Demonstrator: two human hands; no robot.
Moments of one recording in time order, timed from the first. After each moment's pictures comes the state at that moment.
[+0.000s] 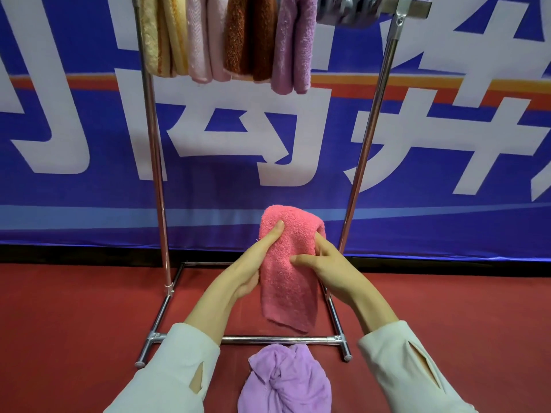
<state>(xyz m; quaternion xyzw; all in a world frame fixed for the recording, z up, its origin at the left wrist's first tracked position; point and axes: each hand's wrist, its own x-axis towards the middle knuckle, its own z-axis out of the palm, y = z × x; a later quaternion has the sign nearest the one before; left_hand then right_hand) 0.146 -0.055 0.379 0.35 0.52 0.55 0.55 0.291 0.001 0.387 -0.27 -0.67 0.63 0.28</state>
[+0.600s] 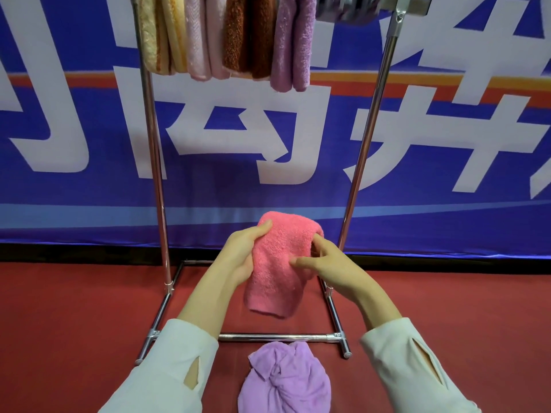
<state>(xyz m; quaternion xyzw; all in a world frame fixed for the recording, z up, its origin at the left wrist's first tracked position) 0.128 -0.042 0.378 0.23 0.47 0.67 0.53 0.295 0.009 0.382 -0.31 -0.72 0.57 0.25</state>
